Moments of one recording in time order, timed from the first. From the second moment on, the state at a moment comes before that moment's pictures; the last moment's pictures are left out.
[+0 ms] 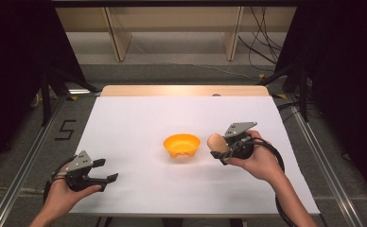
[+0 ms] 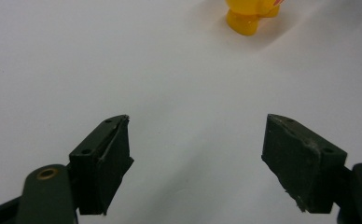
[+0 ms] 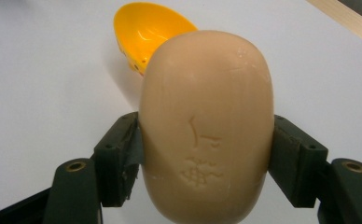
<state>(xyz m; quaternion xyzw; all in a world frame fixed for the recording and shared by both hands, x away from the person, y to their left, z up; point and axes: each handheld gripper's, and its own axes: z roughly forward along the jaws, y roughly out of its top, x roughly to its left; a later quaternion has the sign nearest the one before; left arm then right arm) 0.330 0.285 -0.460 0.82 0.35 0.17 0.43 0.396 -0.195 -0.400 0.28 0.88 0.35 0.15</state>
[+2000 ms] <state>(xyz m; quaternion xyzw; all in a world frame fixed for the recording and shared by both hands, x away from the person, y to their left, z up) 0.329 0.285 -0.458 0.81 0.35 0.17 0.44 0.412 -0.163 -0.391 0.26 0.87 0.38 0.15</state>
